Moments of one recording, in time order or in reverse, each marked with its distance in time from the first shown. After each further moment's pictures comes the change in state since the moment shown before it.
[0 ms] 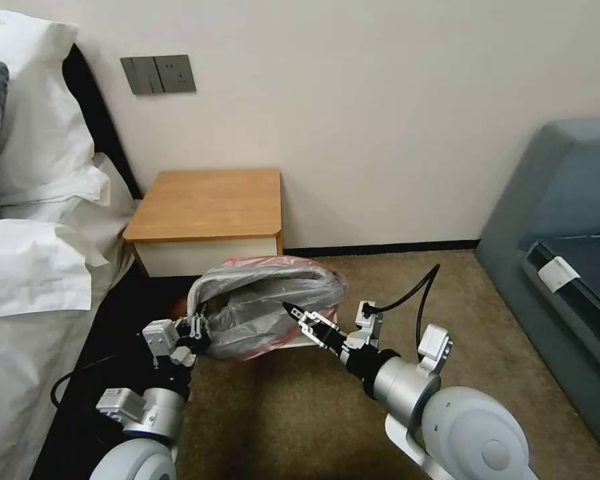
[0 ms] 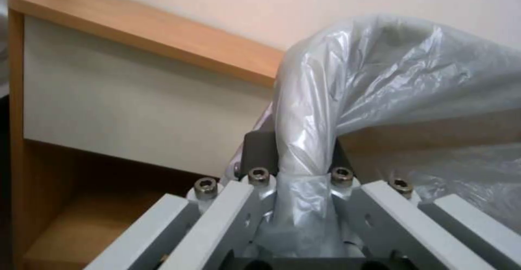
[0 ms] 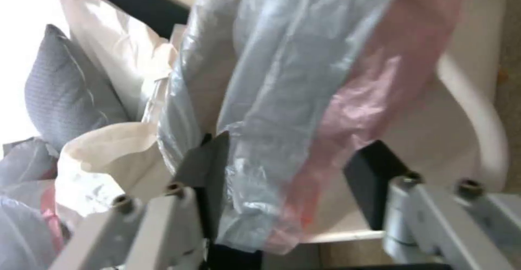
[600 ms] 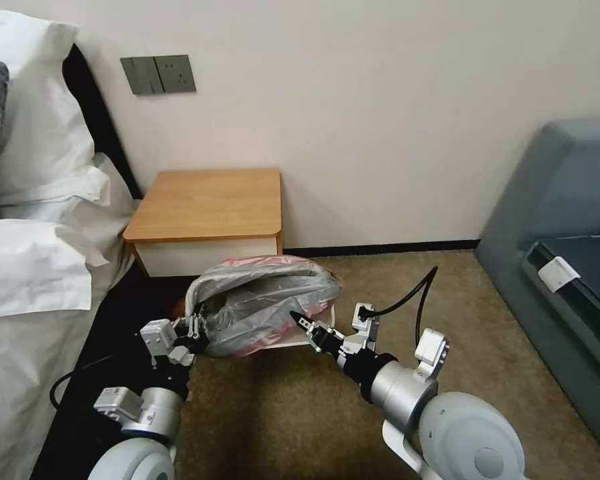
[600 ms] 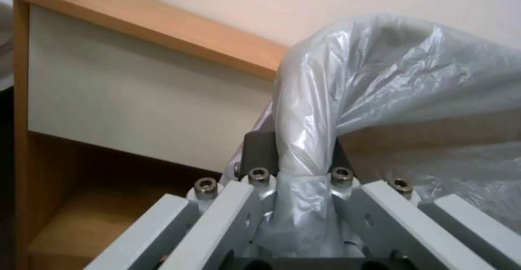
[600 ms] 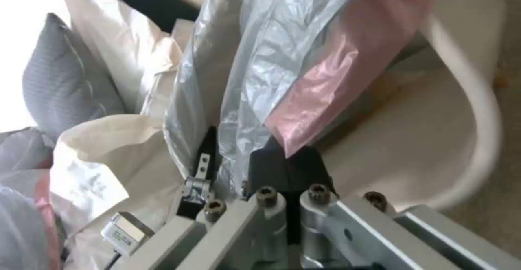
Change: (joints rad) left arm -0.011 0.003 -0.006 0.019 -0.017 0.004 -0.002; right arm -0.016 -0.005 -0.026 0.014 -0.055 0.003 0.000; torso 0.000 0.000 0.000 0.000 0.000
